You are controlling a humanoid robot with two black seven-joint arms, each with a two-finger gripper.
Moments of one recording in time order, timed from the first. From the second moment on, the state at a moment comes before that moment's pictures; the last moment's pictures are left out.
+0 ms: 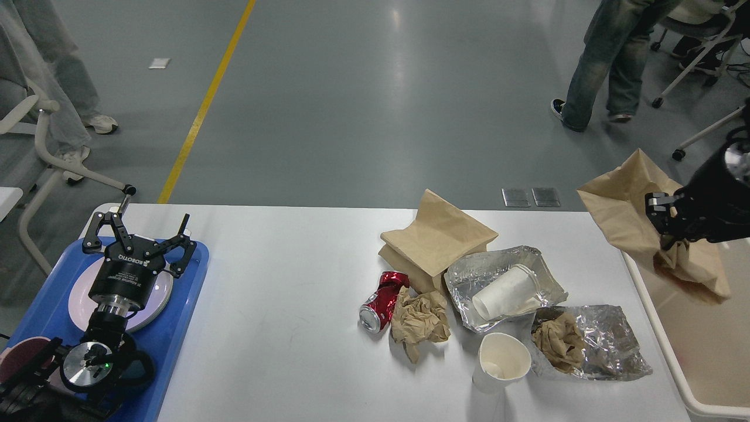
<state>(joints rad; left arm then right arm) -0.33 0.29 -1.14 -0.69 -0.13 -0.71 -0.23 2.30 -0.47 -1.62 1.49 -0.11 0.64 -0.01</state>
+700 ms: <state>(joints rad) -0.33 0.29 -1.14 -0.69 -0.13 -0.71 -0.23 1.71 -0.75 -1.51 1.00 -0.15 0.44 0.04</state>
